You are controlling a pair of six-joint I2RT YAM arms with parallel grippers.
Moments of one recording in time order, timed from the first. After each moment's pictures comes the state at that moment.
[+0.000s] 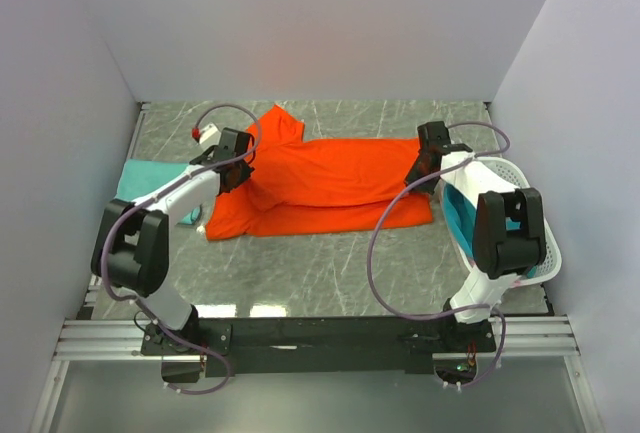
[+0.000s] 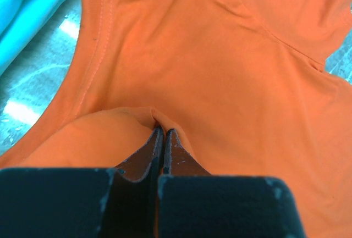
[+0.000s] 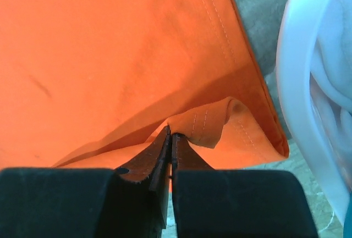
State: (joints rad) left arm -0.33 1.61 1.08 -0.33 -0.41 -0.92; right arm 0.12 1.71 1.17 -0.59 0.09 0.67
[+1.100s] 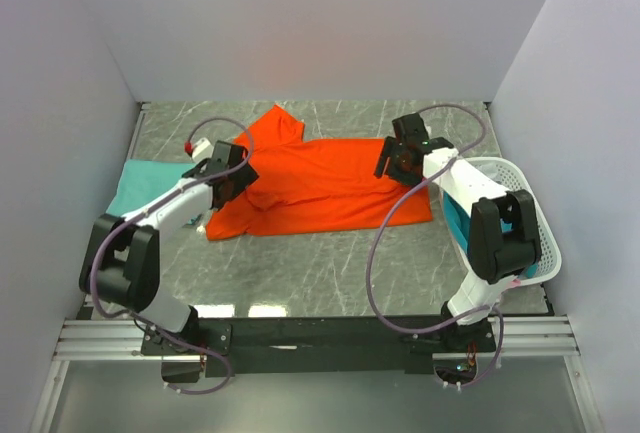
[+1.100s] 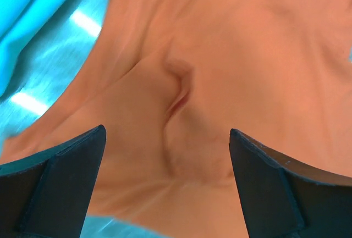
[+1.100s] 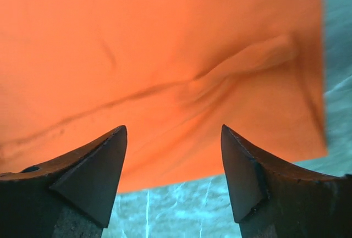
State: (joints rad) left arm -0.32 1.55 1.00 -0.35 -0.39 -0.96; right arm 0.26 1.71 1.27 -0.58 0.12 0.56
